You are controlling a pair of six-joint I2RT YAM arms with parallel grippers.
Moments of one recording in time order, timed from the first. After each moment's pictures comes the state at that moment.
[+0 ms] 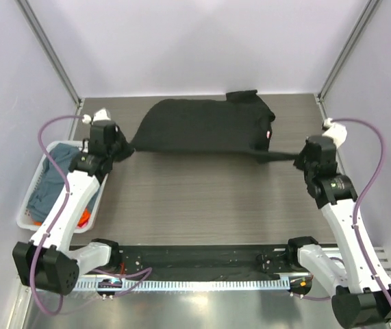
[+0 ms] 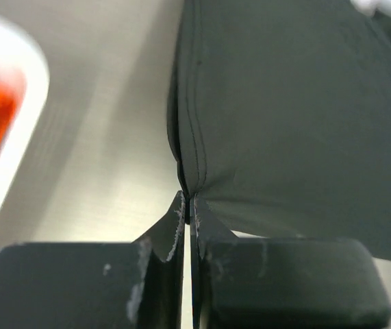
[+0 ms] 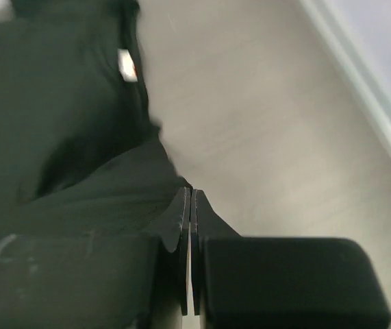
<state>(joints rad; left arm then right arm) -0.20 1.16 1.10 -0.54 -0.13 -0.60 0.11 0.86 0.97 -0.59 0.40 0.39</state>
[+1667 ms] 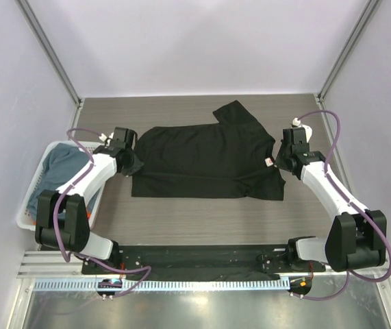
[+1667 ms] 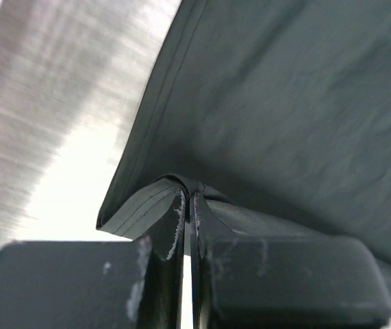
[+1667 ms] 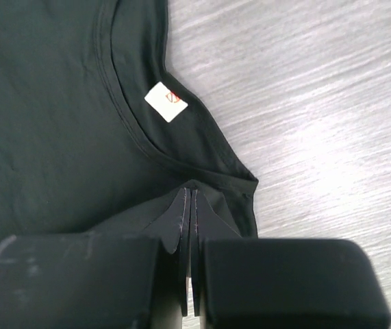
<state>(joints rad) -0.20 1.45 0.97 -0.58 -0.15 -0.75 0.11 1.28 0.89 -0.48 0.24 0.41</state>
